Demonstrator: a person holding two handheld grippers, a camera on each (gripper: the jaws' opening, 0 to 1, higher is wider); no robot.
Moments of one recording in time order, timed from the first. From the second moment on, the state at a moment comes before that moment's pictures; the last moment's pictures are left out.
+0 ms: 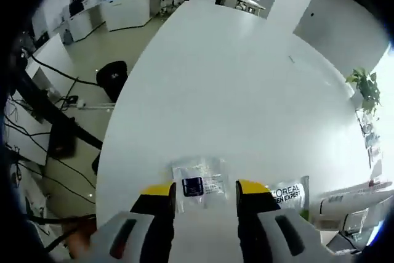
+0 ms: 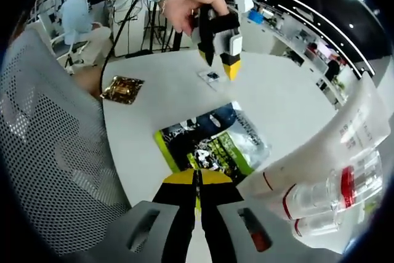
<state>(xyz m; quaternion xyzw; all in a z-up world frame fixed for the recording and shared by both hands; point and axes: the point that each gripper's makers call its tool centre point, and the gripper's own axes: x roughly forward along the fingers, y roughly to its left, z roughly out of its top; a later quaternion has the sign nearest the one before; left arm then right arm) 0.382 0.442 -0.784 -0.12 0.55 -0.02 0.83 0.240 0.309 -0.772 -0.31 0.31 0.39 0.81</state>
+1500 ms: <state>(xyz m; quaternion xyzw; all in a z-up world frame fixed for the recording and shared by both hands) 0.376 0.438 -0.800 0.00 0.68 -0.01 0.73 0.238 0.309 -0.777 -0.31 0.33 0.40 0.80</state>
